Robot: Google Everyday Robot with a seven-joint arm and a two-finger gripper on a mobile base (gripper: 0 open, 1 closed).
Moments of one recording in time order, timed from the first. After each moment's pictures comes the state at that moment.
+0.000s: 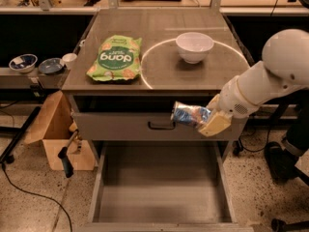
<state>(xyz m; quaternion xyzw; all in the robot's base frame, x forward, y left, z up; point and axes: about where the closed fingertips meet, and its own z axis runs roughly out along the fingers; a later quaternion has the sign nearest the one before) 0.520 -0.158 0.781 -0.57 0.78 0.14 0.23</state>
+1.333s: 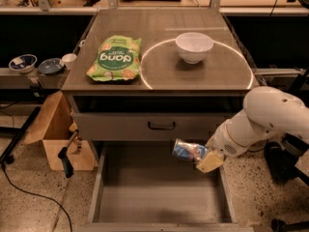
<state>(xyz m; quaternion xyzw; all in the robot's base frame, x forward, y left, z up) 0.474 -0.166 0.659 -0.52 0.83 0.15 0.16</state>
